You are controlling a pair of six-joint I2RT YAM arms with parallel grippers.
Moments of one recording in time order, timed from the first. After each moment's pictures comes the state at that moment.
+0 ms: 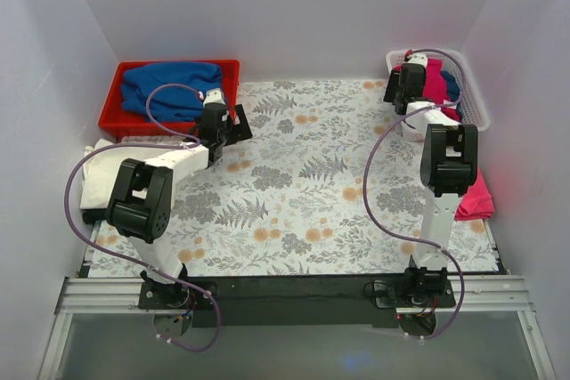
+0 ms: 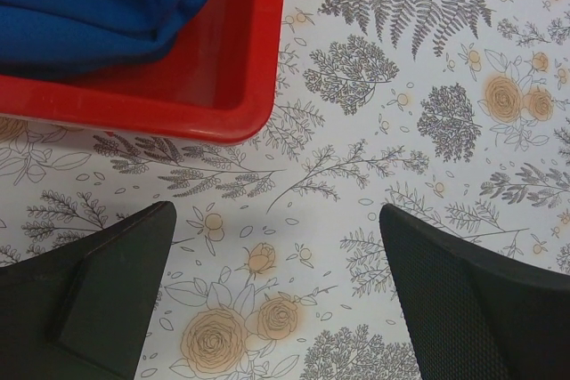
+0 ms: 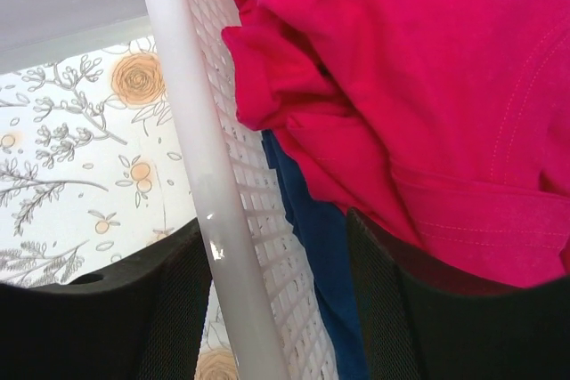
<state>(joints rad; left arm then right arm) -0.30 1.75 1.05 0.15 -0.17 -0.44 0.02 2.19 1.65 0.04 0.23 0.13</state>
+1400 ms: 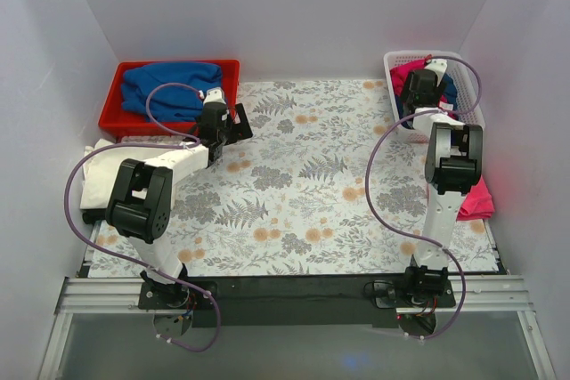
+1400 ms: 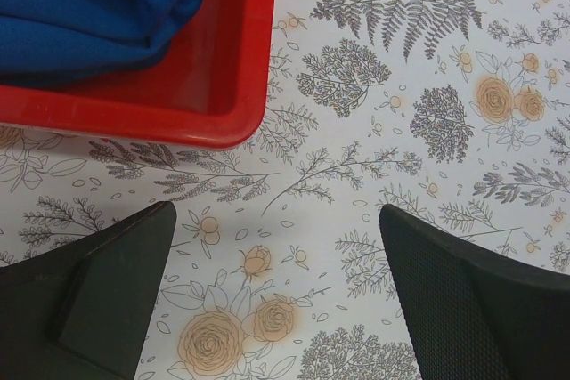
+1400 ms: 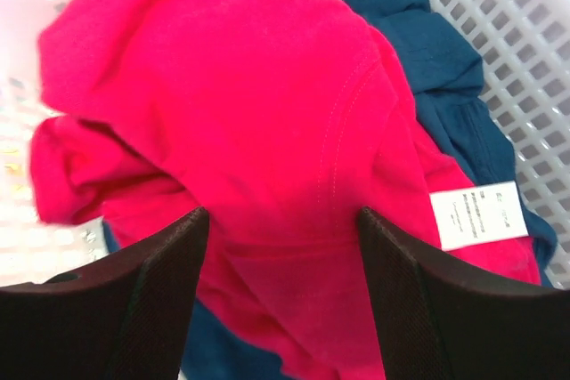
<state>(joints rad) -0.30 1.75 1.06 0.15 -0.16 -0.44 -0.04 2.20 1.55 0.25 0.38 0.15</state>
